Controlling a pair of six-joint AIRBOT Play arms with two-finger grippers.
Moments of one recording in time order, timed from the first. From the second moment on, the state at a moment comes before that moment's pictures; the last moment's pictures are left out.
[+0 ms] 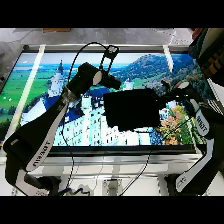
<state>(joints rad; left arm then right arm) -0.62 -1.72 1.89 1.65 -1.01 -1.63 -0.13 -1.95 1.54 -0.87 1.29 1.27</state>
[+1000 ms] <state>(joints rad) -0.63 -1.59 1.89 1.73 -1.06 -1.59 -0.24 -1.81 1.98 -0.73 1.41 1.25</state>
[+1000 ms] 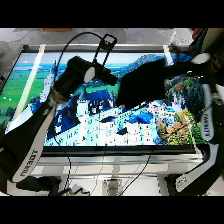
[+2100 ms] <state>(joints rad) -0.63 -1.49 1.89 1.73 -1.14 -1.59 -1.21 -1.67 1.99 -1.21 1.60 1.78</state>
